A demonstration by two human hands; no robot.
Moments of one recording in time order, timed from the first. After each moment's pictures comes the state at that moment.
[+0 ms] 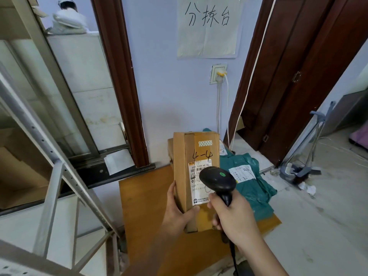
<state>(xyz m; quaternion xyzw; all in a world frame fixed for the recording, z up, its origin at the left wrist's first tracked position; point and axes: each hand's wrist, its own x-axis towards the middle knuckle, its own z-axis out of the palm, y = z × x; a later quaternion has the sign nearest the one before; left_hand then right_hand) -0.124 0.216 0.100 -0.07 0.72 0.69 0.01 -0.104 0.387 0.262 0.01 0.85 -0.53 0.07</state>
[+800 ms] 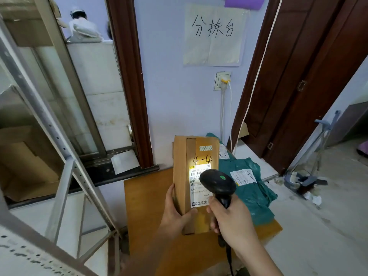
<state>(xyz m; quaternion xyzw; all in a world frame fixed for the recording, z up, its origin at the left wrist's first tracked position) -0.106 0.214 0.098 -0.09 0.75 0.66 -0.01 -0.082 0.390 0.269 0.00 0.84 -0.54 0.09</state>
